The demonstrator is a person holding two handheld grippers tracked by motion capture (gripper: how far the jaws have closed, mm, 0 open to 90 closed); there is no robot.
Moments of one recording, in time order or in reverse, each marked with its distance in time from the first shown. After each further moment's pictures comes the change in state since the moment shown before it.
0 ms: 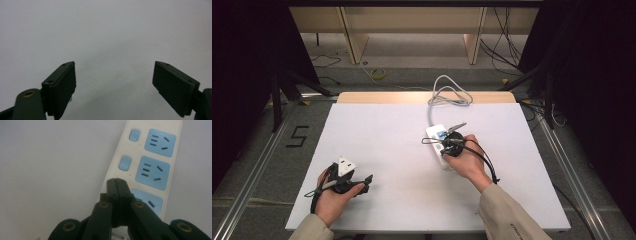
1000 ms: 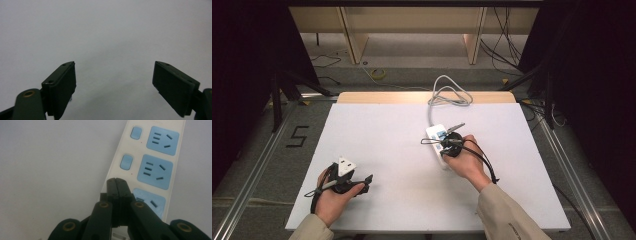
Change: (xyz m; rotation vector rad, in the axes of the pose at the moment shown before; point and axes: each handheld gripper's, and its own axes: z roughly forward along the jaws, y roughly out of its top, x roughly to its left) left arm 0.000 0.000 0.000 0.001 0.000 0.002; right arm 0.002 0.000 0.003 0.014 -0.005 0.002
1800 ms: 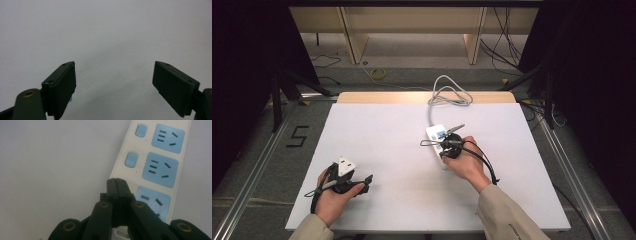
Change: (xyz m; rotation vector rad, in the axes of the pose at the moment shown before) left arm 0.000 0.000 0.000 -0.002 -0.001 -0.003; right arm 0.003 -0.002 0.000 -0.003 0.012 -0.006
